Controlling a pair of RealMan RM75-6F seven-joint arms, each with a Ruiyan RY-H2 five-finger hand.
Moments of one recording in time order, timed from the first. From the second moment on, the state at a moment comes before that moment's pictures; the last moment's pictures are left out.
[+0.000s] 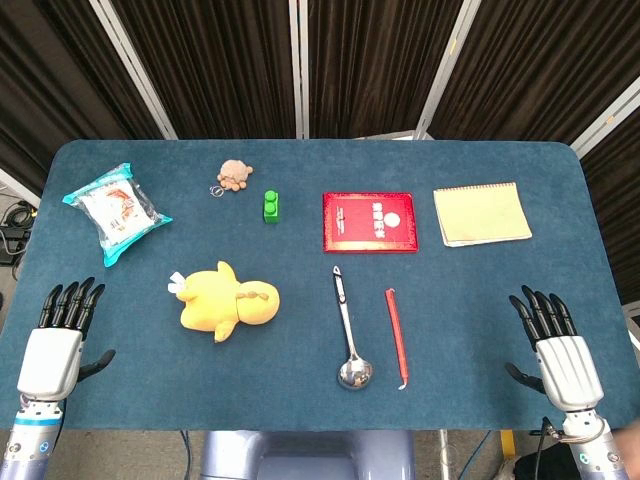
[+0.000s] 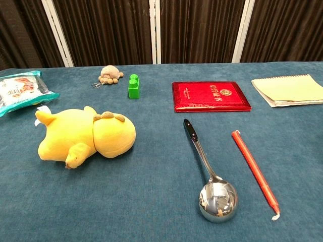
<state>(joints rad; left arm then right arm) -0.09 -1.35 -0.03 -1.57 1.60 1.57 0.26 0.10 -1.24 0.02 -1.50 -1.66 1.56 0.00</state>
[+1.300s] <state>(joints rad) -0.12 -1.40 -0.03 -1.52 1.62 1.55 0.27 0.10 -1.24 0.02 -1.50 -1.65 1.56 0.00</state>
